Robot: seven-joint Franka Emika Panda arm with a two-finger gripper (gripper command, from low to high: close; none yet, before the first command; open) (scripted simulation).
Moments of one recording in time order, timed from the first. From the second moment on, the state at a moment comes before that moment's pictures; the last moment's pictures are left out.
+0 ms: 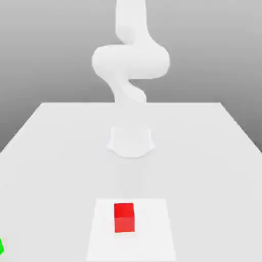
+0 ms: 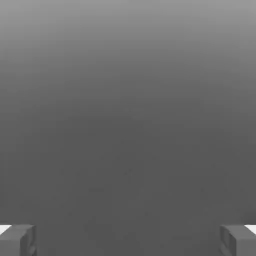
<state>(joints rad) 0.00 -0.71 0.00 -2.35 0.00 2.35 0.79</state>
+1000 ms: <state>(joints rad) -0.02 0.26 -0.02 -2.70 0.03 2.97 0.66</state>
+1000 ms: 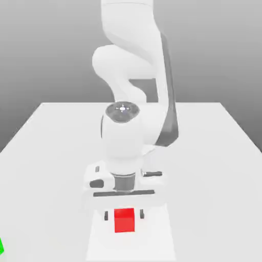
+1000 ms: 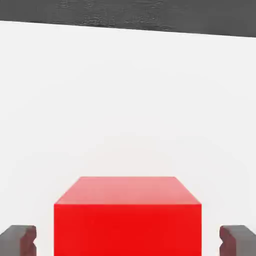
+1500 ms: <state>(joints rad) -0.09 0.12 -0.09 -2.58 0.03 2.70 0.84</state>
